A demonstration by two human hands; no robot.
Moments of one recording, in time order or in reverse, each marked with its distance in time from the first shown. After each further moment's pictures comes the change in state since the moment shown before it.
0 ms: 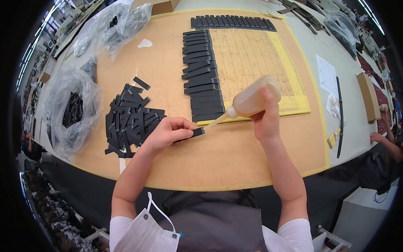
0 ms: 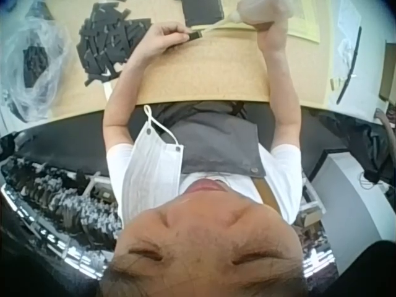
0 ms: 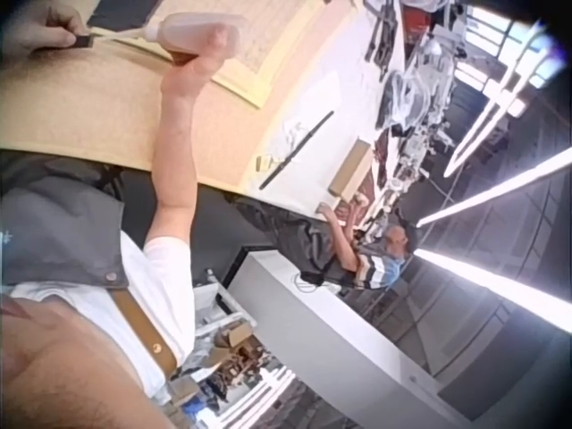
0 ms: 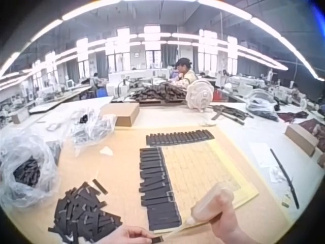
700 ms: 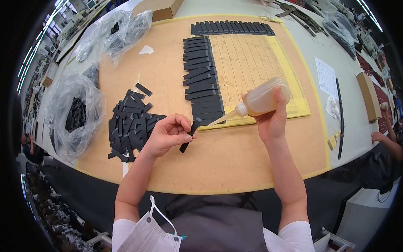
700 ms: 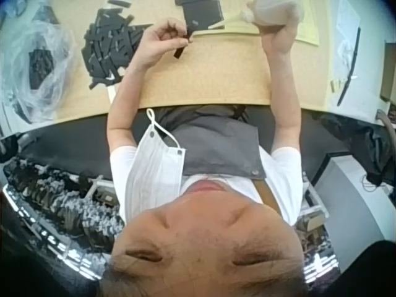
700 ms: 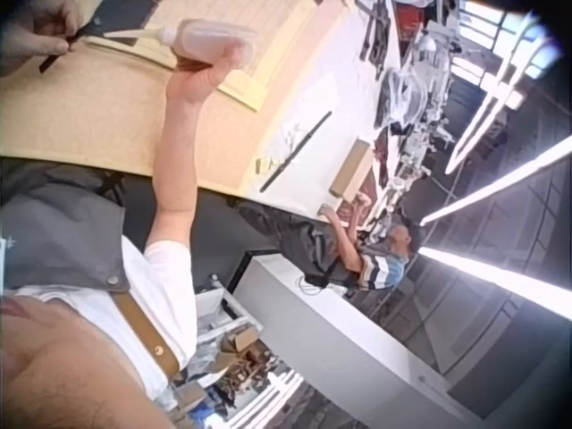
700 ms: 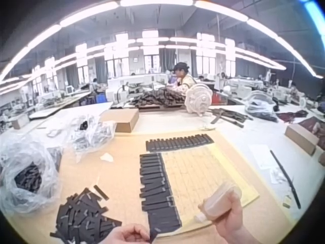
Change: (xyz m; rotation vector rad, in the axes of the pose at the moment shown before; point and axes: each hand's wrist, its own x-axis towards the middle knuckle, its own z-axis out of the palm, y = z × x) left_hand 0.001 -0.005 -0.004 -0.217 -0.114 0.346; right_hand -0.002 -0.021 0.010 0.097 0.032 -0.072
